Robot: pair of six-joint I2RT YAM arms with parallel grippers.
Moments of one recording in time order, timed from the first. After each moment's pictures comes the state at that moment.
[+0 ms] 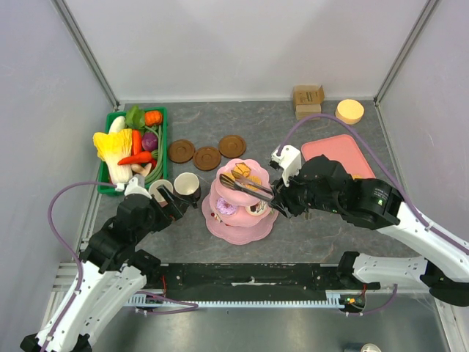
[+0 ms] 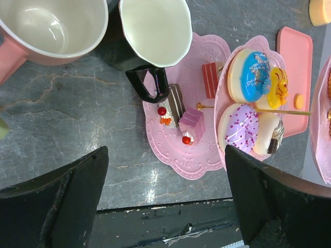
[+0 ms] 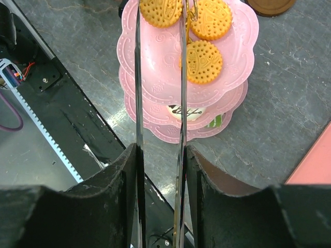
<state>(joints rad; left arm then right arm) -0.48 0.42 0.66 -0.87 -0.13 -0.92 1.05 1.03 1.36 -0.94 0.09 0.14</state>
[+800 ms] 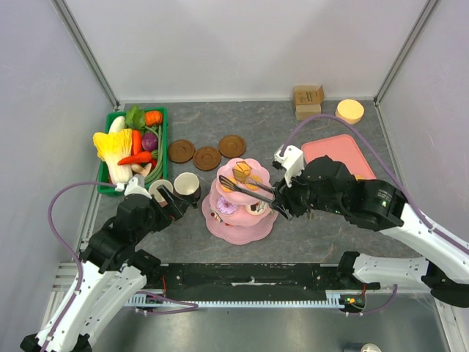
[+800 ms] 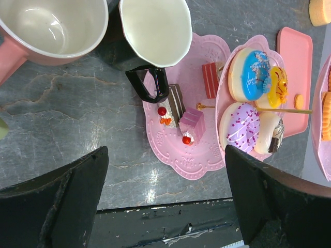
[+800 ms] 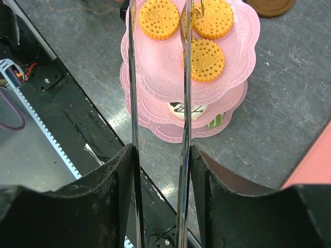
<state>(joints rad) -0.48 0.42 0.66 -0.87 -0.13 -0.92 1.05 1.02 1.36 -0.94 0.09 0.15</state>
